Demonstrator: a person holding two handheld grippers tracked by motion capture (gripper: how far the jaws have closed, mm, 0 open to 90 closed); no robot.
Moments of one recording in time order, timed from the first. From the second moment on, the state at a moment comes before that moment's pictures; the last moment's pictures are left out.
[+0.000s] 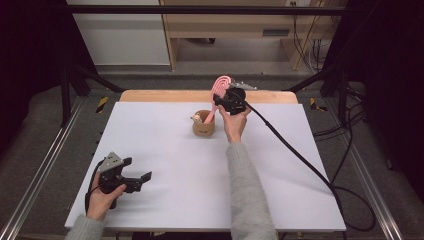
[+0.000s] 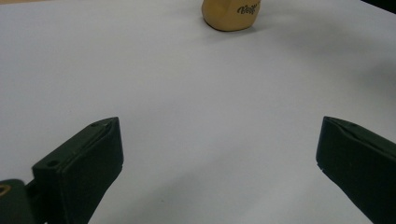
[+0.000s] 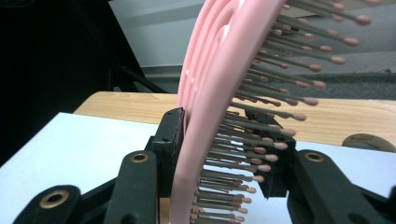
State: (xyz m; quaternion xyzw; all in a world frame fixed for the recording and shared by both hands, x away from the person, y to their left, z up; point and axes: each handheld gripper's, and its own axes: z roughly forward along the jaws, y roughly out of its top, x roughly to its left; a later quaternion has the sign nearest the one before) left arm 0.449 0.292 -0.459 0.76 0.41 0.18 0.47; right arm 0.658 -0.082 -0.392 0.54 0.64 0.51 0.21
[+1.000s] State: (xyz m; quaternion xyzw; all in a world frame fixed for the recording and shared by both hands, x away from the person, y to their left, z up) left arm 0.449 0.291 -0.459 0.76 0.41 0.18 0.47; right arm 0.652 -0.092 -0.389 0.51 0.65 0.51 0.23
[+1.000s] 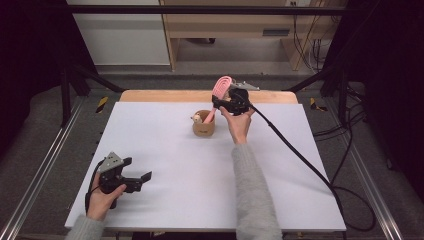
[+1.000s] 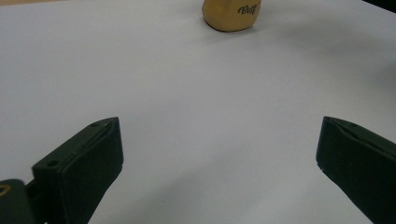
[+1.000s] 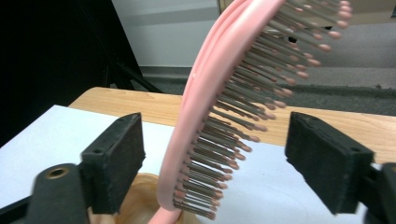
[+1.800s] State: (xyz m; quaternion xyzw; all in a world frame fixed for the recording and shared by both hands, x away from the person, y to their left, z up) left arm 0.450 0.290 -0.459 0.76 0.41 0.19 0.47; right arm 0.611 -0.097 -0.366 0.44 0.71 0.50 0.25
